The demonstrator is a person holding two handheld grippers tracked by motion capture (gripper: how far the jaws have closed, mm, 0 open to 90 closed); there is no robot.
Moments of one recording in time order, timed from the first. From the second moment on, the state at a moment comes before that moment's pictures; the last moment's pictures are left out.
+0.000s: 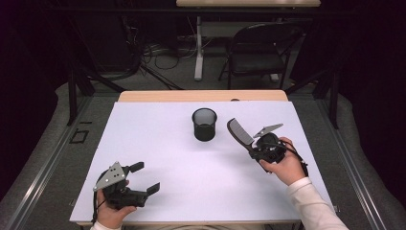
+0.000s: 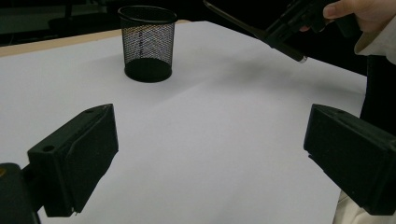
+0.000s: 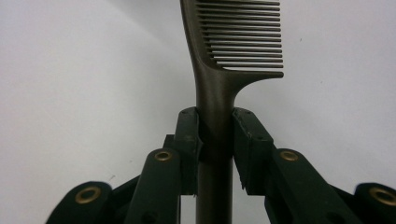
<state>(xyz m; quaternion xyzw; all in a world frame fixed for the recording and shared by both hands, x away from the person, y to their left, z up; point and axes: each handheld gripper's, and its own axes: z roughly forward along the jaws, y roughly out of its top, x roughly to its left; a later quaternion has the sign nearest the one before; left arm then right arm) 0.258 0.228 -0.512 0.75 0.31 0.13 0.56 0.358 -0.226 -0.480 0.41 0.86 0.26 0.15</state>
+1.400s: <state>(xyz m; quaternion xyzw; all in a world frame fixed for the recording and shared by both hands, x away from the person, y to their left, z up) 0.258 0.229 -0.513 0.75 0.31 0.13 0.57 0.317 -0.187 -0.449 0.36 0.81 0.40 0.23</state>
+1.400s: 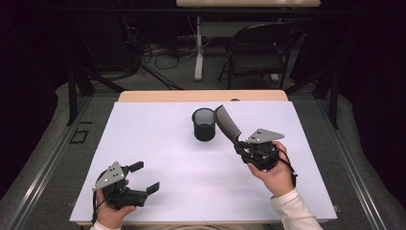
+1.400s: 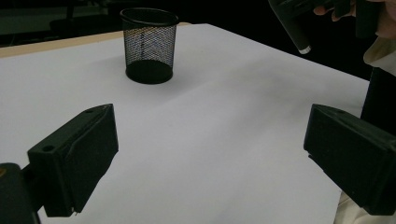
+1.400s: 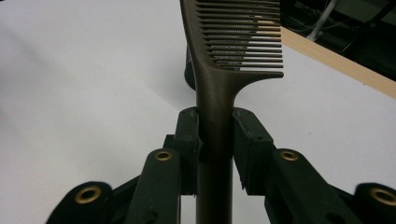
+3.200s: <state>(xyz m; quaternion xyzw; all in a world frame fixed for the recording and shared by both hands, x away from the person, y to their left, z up) 0.258 0.231 -0.515 0.74 0.31 0.15 0.58 0.282 -0.148 -0.485 0.29 0.79 0.44 0.33</state>
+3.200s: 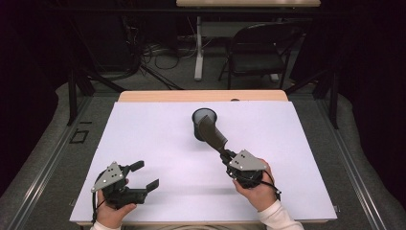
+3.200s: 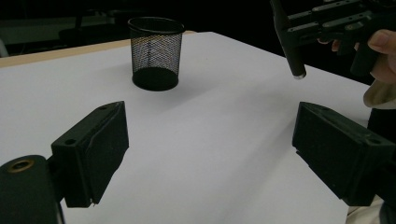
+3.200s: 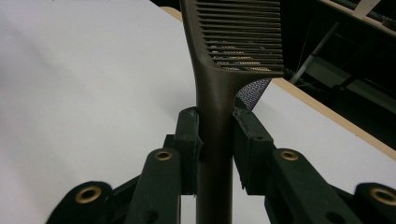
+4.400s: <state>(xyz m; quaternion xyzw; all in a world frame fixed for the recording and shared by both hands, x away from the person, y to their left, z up) 0.280 0.206 -0.474 0.72 0.35 0.12 0.59 0.274 -0.133 -0.493 0.26 0.78 0.43 0.36</state>
